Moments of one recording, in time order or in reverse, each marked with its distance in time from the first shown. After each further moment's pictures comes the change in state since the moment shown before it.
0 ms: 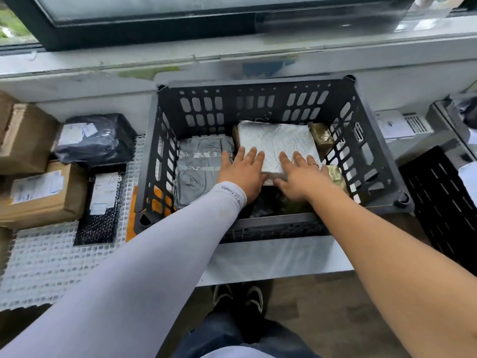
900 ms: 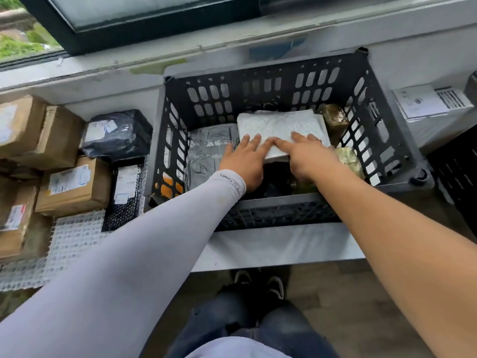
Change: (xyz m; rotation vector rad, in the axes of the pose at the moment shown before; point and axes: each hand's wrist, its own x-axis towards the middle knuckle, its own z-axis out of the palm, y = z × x) left_hand -0.021 0.000 -0.008 -0.002 -0.002 0.002; right_hand -0.001 -0.004 -0.004 -0.004 0.068 -0.113
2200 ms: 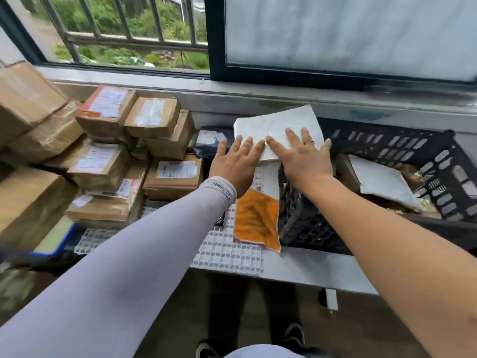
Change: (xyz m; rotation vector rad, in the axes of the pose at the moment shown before) left_hand -0.215 -0.267 -0.039 0.079 0.380 -0.164; right_hand -0.073 -0.337 -0.024 -0.432 0.478 -0.205
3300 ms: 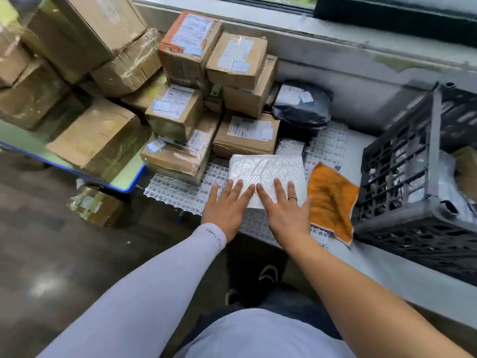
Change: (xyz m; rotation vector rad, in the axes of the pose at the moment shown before) left_hand -0.176 -0.128 0.136 -0.051 -0.420 -0.267; right_hand -0.041 -0.232 0.119 0.185 -0.372 -0.259
